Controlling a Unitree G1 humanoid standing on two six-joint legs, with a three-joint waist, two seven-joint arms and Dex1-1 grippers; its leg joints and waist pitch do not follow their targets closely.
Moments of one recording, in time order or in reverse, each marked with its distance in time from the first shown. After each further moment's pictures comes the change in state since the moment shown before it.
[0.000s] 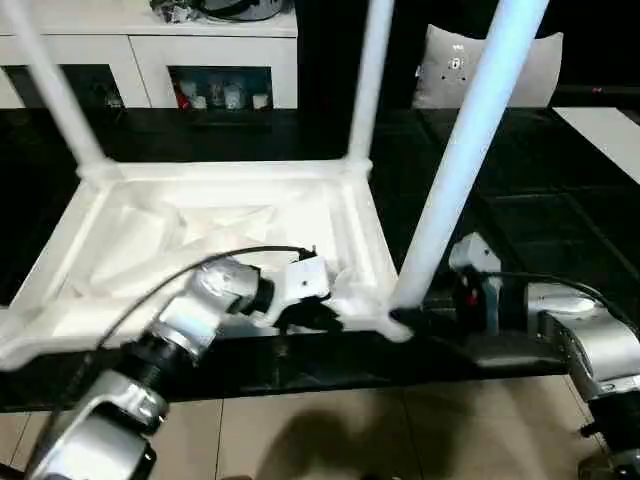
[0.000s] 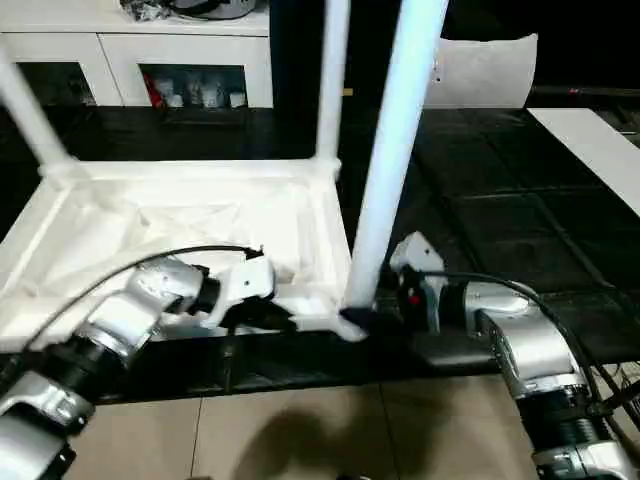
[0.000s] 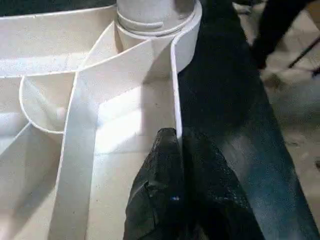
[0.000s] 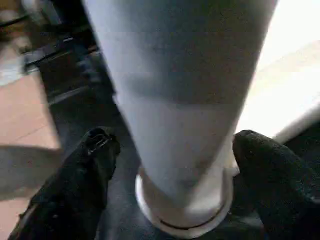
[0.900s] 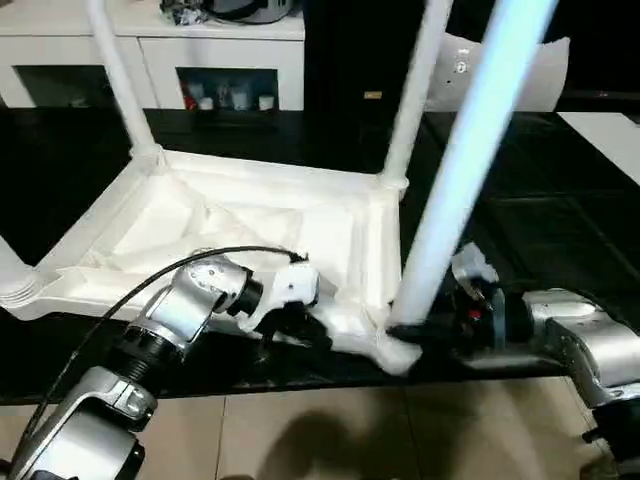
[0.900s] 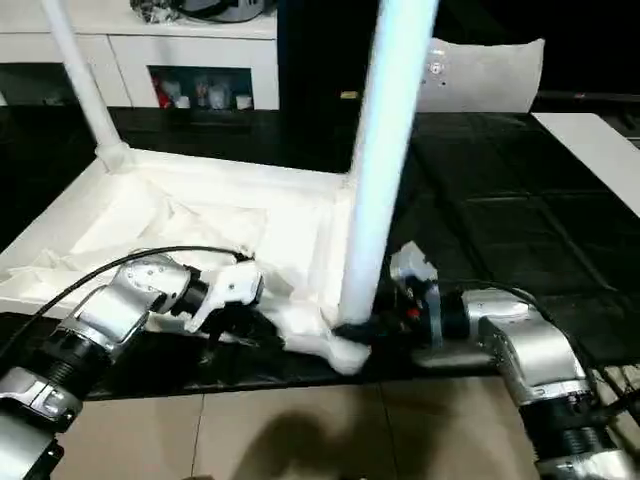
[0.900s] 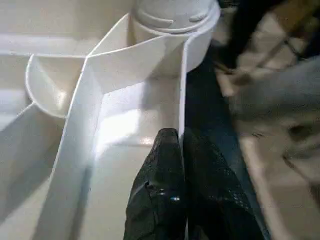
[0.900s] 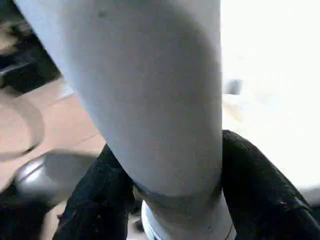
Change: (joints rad) left arm -0.001 0.012 0.014 -0.012 -0.033 0.088 -0.044; right arm 0.024 0.055 -0.024 -0.051 0.080 0.106 -0.016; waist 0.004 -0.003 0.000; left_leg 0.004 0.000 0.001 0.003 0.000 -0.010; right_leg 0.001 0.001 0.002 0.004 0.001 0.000
